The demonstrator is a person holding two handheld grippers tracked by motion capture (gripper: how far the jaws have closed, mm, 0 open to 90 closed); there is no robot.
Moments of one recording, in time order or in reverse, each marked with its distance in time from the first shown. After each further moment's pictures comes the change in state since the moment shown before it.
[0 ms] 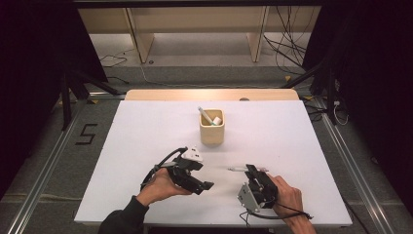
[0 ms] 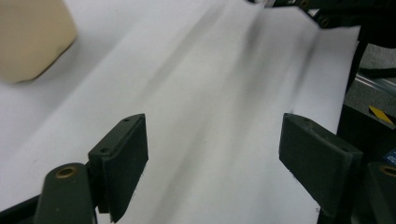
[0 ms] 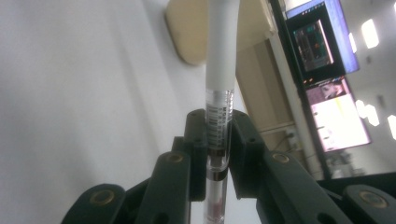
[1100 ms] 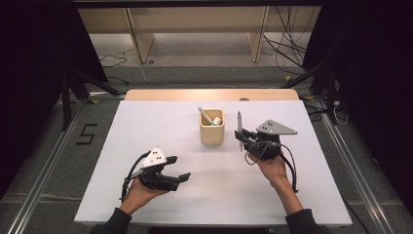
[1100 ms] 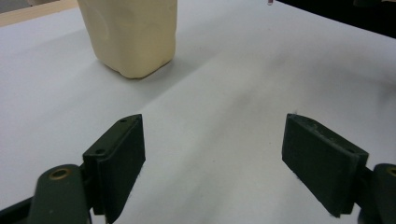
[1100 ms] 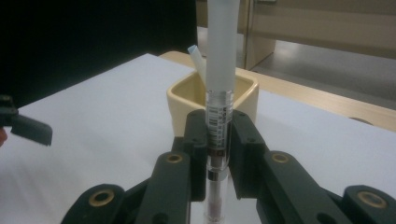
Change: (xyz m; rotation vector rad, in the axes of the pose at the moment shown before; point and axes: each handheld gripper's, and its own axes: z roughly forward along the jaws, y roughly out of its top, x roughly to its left) left arm 0.029 -0.066 -0.031 -0.322 0.142 -0.094; right arm -0.109 0.011 0.062 -0.224 0.396 1.009
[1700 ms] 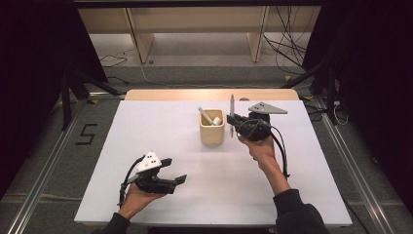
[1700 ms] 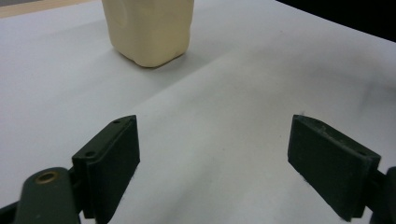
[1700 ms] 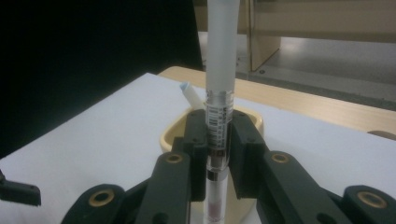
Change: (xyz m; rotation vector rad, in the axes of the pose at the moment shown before) left arm 0.004 -0.016 -0.005 -0.022 0.038 -0.040; right arm -0.012 0.033 0.038 -0.008 0.028 0.104
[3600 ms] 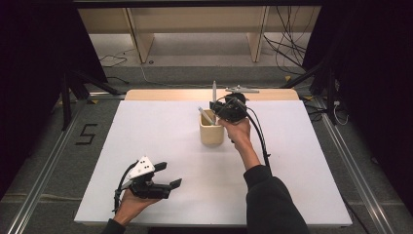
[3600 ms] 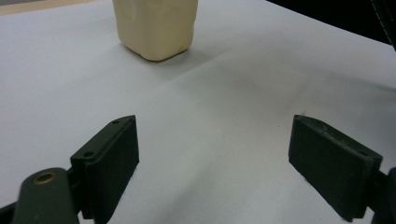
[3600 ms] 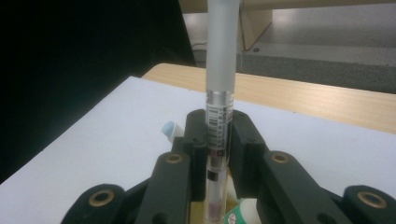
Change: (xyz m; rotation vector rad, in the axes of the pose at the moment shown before) left arm -0.001 -0.012 -0.013 -0.024 0.007 -0.017; right arm 0.002 0.027 0.081 0.088 -0.055 0.108
